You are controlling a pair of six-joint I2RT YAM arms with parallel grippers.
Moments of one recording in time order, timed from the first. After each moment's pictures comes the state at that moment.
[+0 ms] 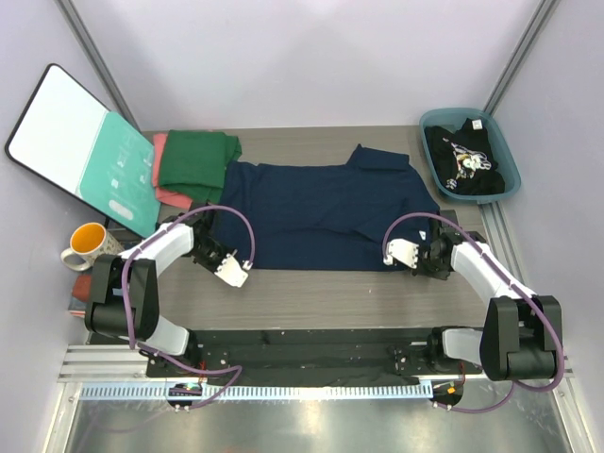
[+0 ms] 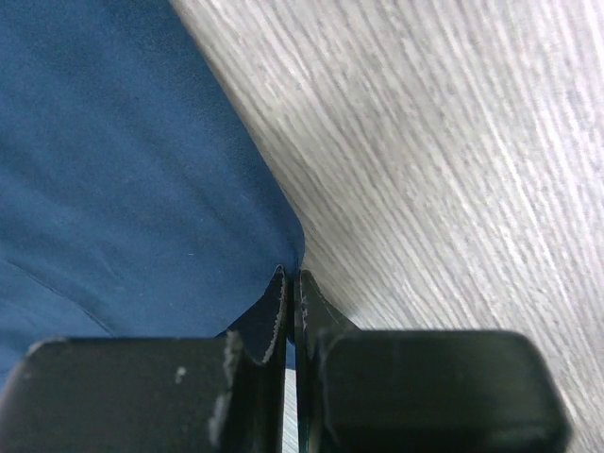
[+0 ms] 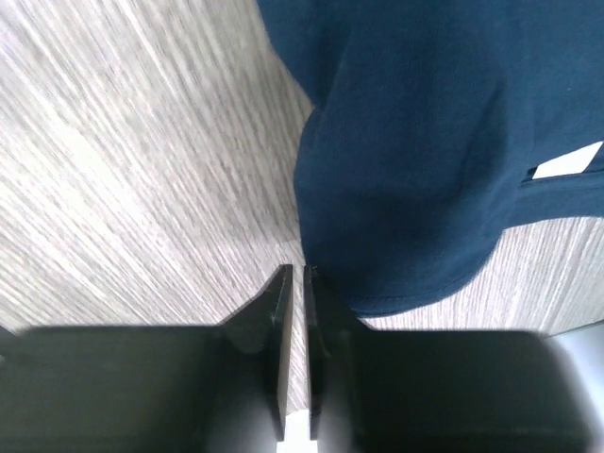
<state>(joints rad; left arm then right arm) -0.14 1.50 0.81 -0.74 0.27 2.03 0.02 1.23 0.66 -0.73 -0.09 -1.33</state>
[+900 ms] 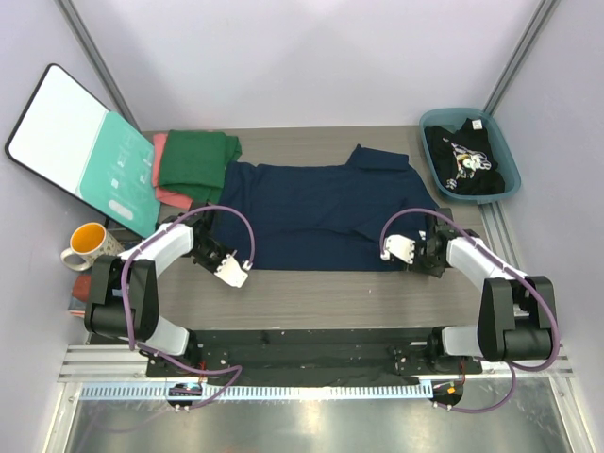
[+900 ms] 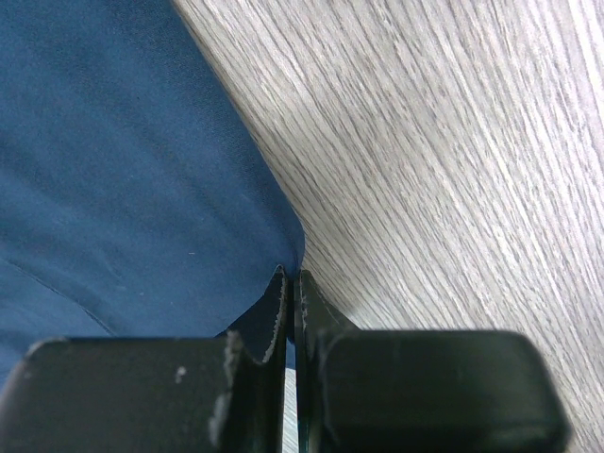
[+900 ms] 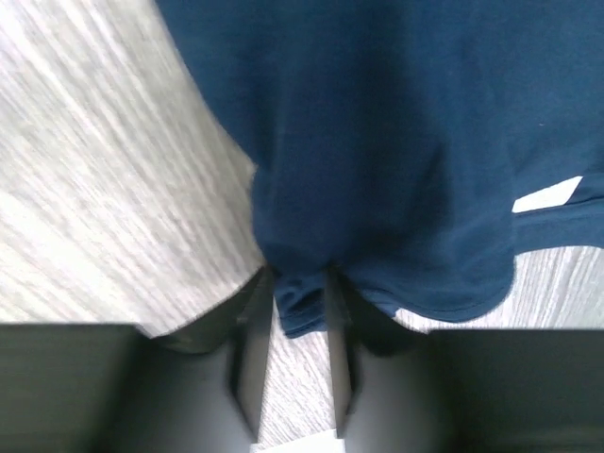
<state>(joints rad) -0.14 1.49 0.81 -0.76 0.27 2.03 0.02 1.33 0.65 -0.60 -0.10 -1.32</state>
